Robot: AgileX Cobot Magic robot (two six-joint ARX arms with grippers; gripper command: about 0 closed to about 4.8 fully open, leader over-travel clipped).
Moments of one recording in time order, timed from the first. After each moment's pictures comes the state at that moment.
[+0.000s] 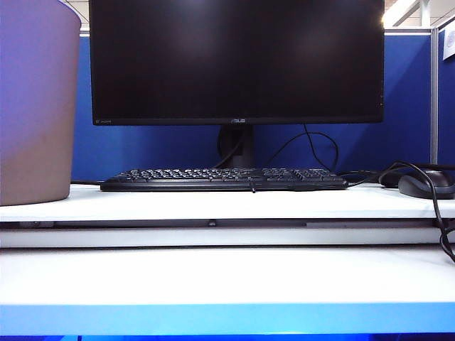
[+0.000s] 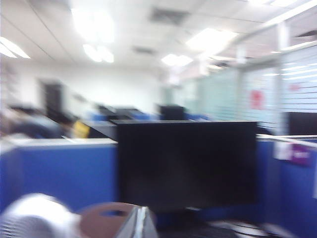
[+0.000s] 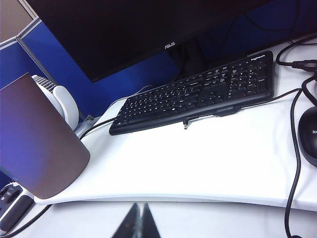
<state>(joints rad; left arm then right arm) -0.14 0.49 2.34 -1.43 0.09 0.00 0.05 0.00 0.37 -0.38 -0.42 0.50</state>
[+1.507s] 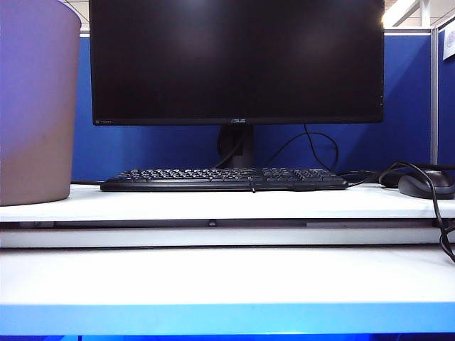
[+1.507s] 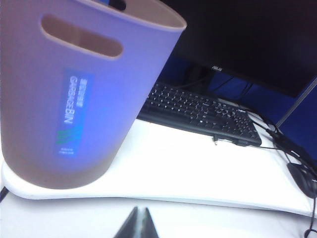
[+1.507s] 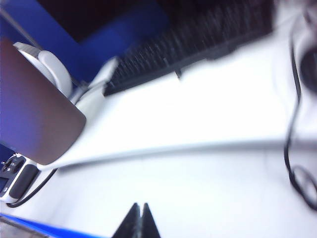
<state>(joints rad) -0.05 0.01 0.65 -0.76 0.18 -0.35 0.05 0.00 0.37 -0.56 -0.47 0.54</state>
